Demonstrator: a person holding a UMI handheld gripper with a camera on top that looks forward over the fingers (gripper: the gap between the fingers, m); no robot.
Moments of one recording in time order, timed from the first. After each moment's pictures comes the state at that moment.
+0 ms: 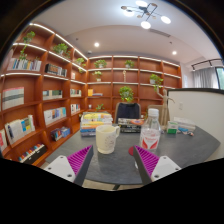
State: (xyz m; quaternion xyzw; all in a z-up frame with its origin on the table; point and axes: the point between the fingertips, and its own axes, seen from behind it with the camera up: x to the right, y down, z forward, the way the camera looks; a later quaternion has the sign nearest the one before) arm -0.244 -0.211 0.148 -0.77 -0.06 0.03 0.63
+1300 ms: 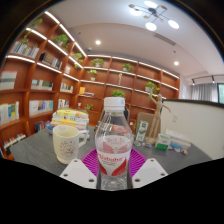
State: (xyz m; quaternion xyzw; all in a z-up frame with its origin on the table) arm -0.135 -0.070 0.117 -0.75 -0.09 -0.05 0.65
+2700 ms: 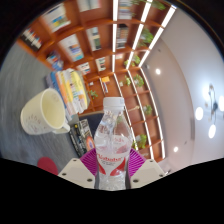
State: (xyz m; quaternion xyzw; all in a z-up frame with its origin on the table) arm -0.159 0.012 0.203 -0.56 -0.43 -0.42 0.57
